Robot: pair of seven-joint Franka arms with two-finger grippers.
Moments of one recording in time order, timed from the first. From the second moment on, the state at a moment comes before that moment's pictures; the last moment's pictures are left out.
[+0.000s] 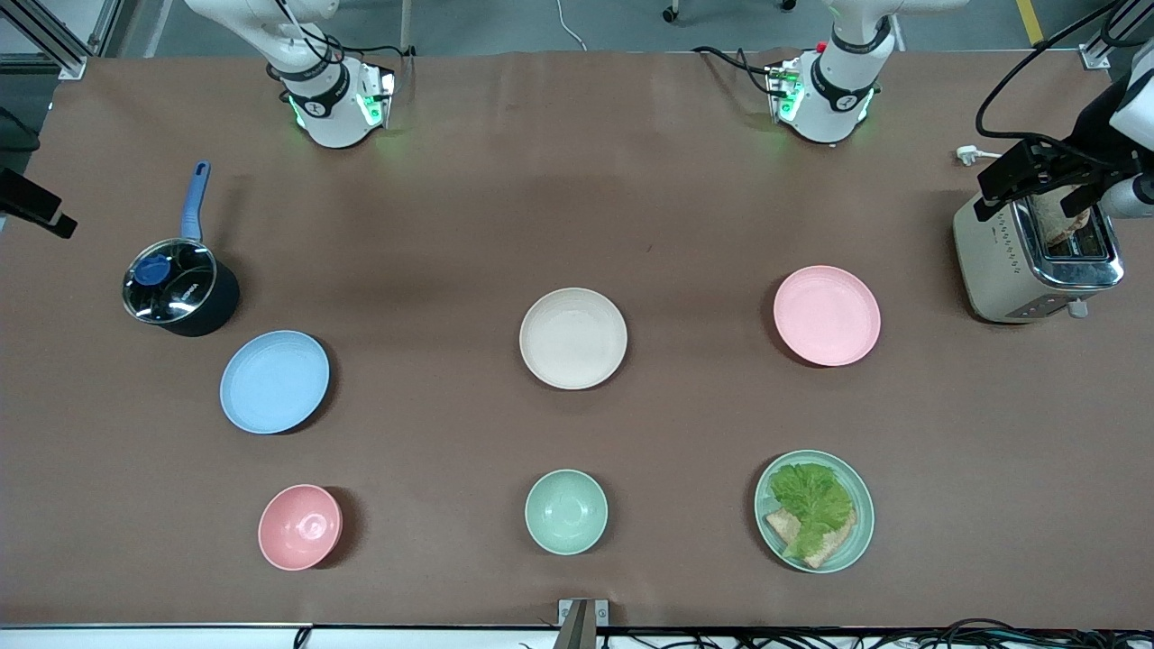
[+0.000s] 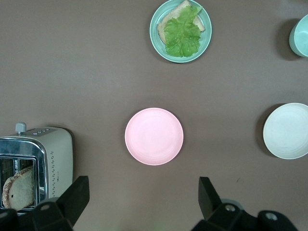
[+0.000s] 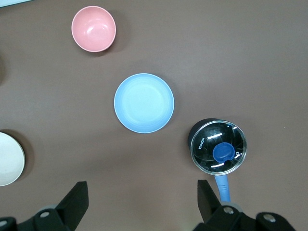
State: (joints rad) left arm -0.05 -0.01 -0.07 -1.45 -0.02 1.48 -0.16; right arm -0.05 0.00 -0.06 -1.46 0.02 1.47 0.09
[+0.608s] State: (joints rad) left arm -0.05 -0.01 -0.06 -1.47 -0.02 1.48 -0.15; right arm -0.05 0.00 -0.07 -1.46 0.02 1.47 0.09
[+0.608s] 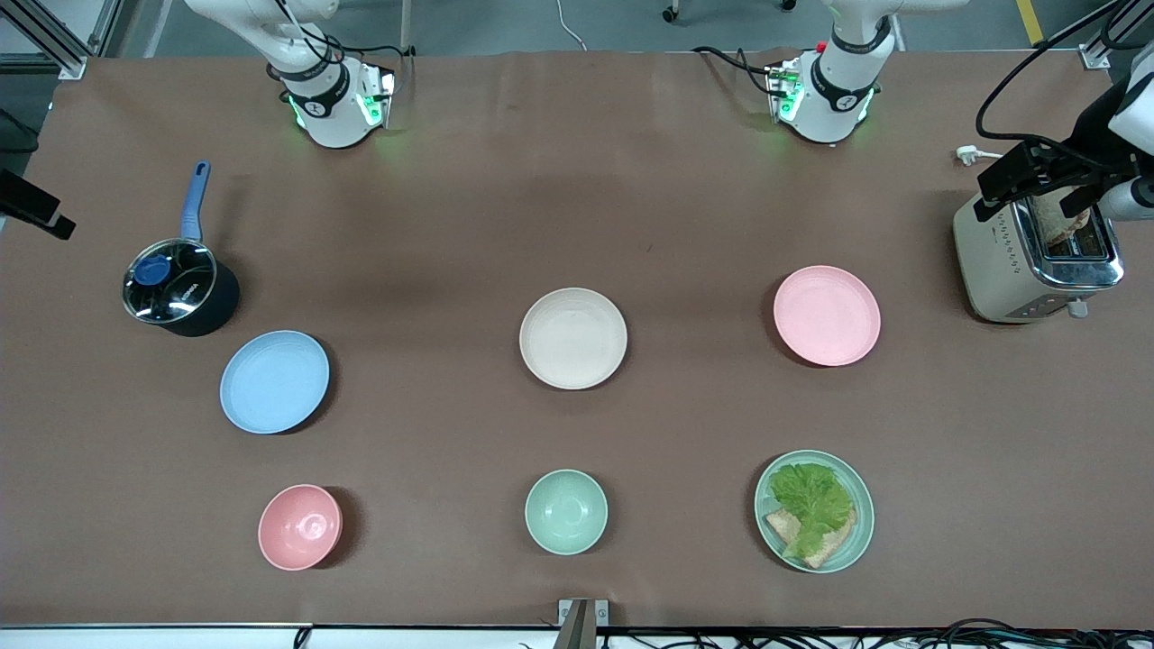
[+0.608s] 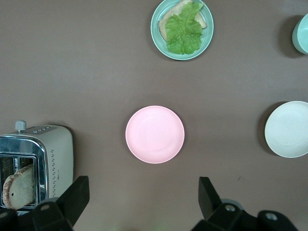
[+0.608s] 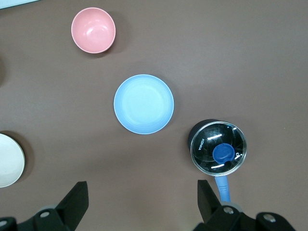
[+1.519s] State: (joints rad) left arm -0.04 0.12 0.12 -2.01 -0.20 2.05 0.25; right arm -0.03 0.28 -0.07 -1.53 0.05 1.71 -0.10
